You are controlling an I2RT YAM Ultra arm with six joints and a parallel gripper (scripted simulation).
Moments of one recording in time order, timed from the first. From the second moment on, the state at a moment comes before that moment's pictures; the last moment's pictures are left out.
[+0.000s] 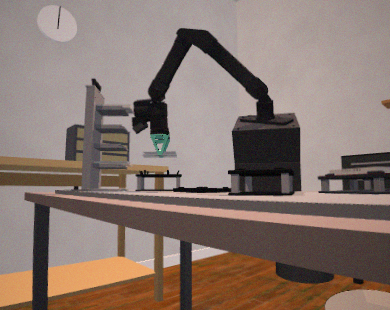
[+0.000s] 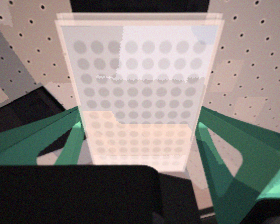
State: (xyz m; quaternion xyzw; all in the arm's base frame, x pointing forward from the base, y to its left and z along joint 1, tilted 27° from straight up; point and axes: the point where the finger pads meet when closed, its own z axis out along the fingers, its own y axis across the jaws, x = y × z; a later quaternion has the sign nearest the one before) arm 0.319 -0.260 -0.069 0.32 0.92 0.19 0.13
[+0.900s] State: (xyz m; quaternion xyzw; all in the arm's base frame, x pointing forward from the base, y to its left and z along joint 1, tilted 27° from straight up) arm 0.320 -0.262 -0.071 0.32 0.92 0.18 0.14
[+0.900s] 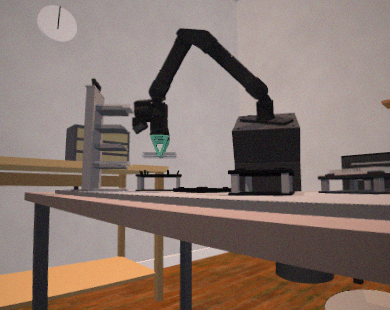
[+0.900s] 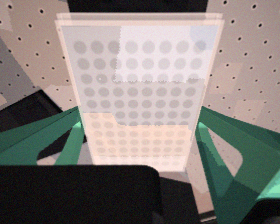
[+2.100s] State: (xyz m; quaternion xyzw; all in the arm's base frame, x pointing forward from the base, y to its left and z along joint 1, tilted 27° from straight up) arm 0.327 -0.256 -0.086 0.32 0.92 0.18 0.14
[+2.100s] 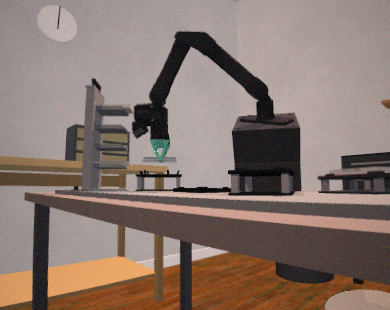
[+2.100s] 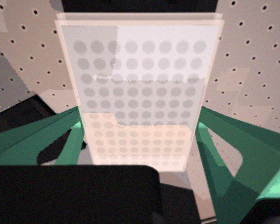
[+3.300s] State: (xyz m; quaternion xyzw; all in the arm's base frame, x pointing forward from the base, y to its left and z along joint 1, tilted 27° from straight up) arm 0.335 -0.251 -0.105 0.32 0.92 0.18 0.14
